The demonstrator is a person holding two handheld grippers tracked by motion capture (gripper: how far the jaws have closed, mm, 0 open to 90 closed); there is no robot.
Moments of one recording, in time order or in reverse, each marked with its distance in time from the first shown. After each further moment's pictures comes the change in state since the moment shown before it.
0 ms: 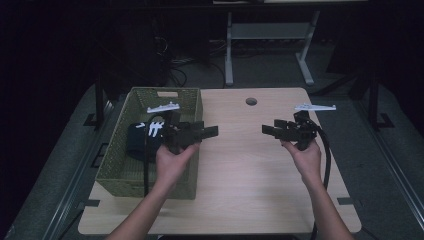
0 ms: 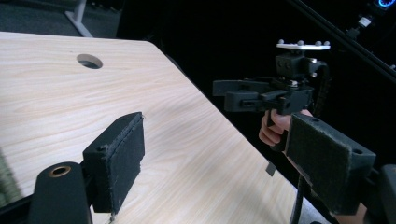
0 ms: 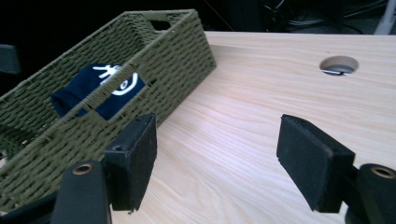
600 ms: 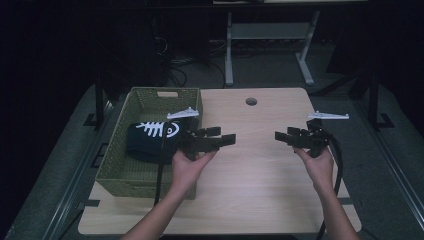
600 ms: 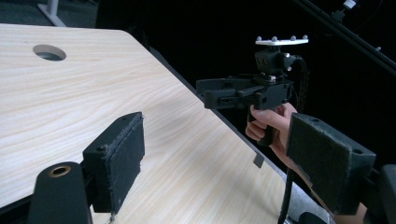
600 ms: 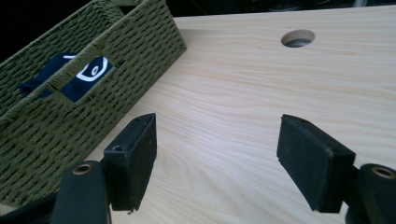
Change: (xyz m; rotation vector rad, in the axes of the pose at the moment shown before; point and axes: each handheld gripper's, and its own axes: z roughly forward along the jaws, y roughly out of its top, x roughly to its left) left arm -0.020 -0.013 0.032 0.041 -0.052 0.037; right arm -0.029 -0.025 -0.020 0.020 -0.063 0.045
